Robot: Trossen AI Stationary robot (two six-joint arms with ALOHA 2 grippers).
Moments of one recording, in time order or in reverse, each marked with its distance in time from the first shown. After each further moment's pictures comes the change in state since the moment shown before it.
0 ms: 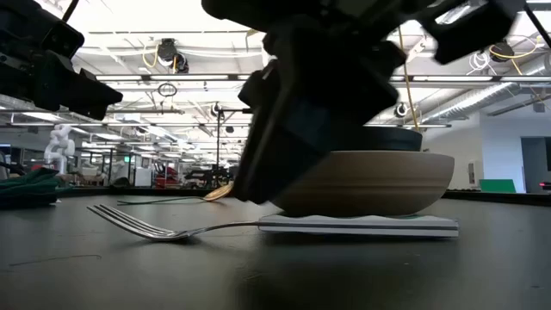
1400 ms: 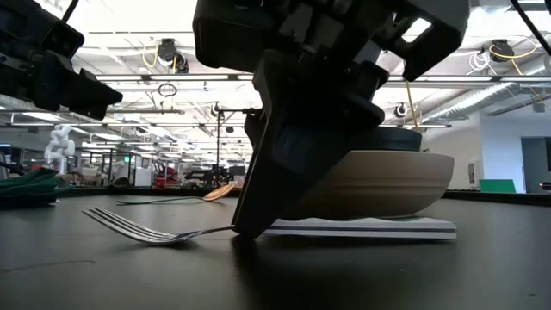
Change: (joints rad) left arm 0.000 0.000 0.000 -0.001 0.000 0.004; right arm -0.030 0.055 0.004 0.011 -0.069 0.183
